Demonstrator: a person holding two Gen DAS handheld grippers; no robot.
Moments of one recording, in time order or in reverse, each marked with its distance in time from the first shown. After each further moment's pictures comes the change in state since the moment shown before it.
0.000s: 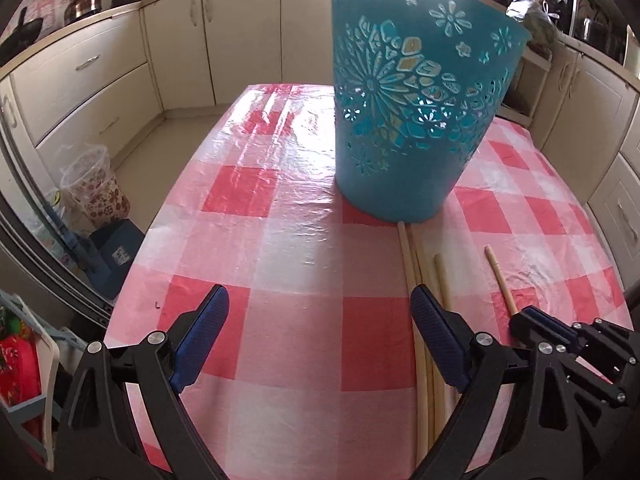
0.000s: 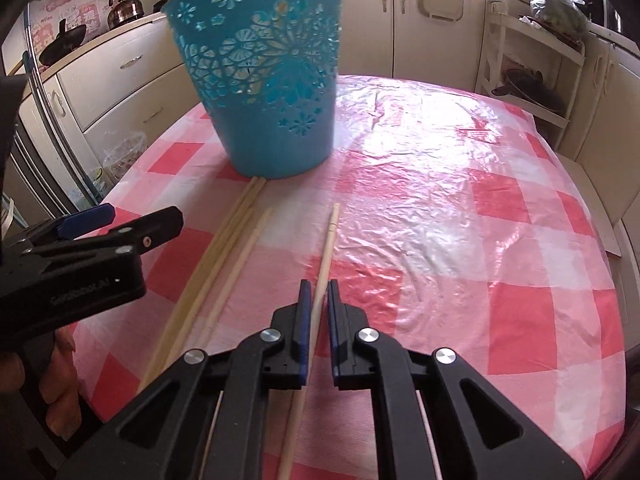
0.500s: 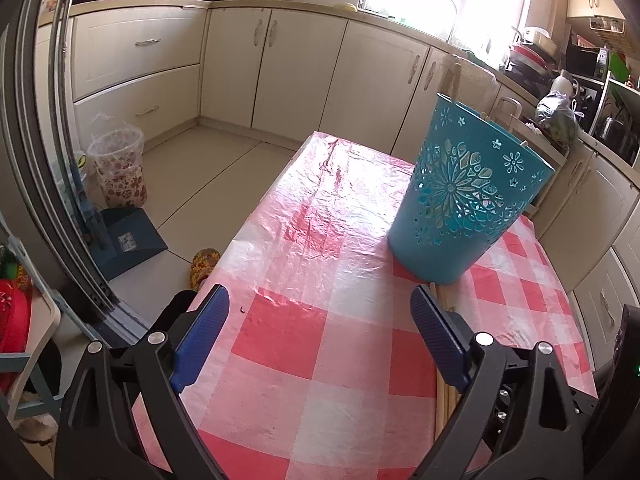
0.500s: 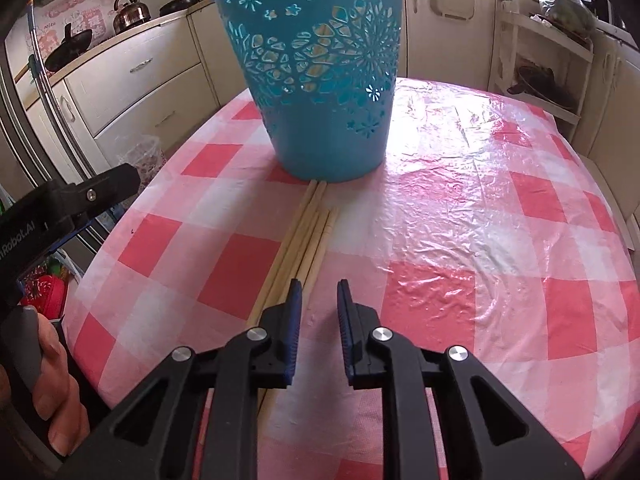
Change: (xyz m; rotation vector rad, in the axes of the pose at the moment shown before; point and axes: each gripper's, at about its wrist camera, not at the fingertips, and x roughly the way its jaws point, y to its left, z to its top) left arm -0.047 0.070 -0.013 -0.252 -0.180 -0.037; right arm 0.010 0.054 0.008 0.005 0.013 0.025
